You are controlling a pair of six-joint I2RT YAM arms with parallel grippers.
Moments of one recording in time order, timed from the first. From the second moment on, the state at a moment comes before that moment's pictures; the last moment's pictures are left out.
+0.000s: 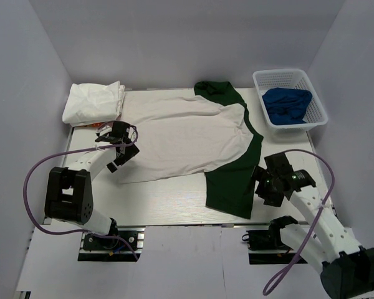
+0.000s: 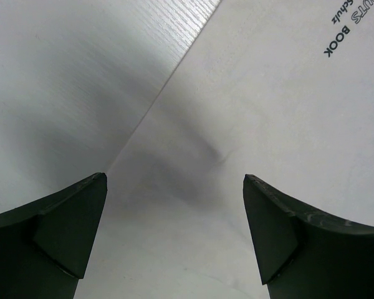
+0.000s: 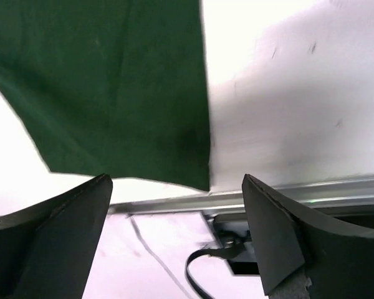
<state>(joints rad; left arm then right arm) -0.17 1.50 0.91 -0.56 -0.35 -0.83 0.32 0.80 0.61 -1.00 -0.06 0.70</state>
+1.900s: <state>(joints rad) -0.16 1.38 0.70 -0.73 -0.36 -1.09 0.87 1.21 0.61 -0.79 0.06 0.67</state>
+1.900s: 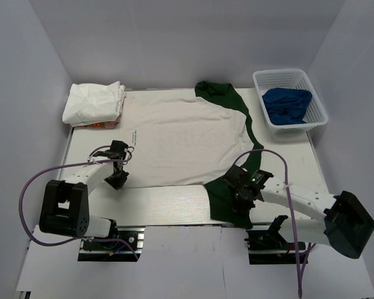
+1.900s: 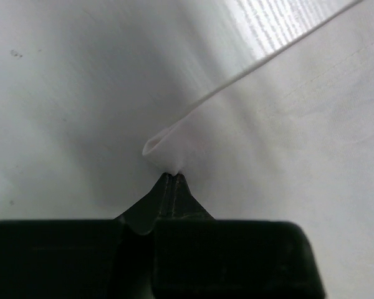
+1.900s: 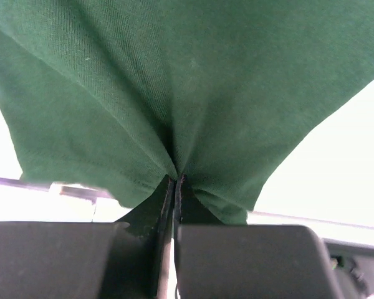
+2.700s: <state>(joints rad) -0.14 1.45 0.96 -0.70 -0.35 -1.08 0.68 1.35 1.07 -0.77 0.29 0.48</state>
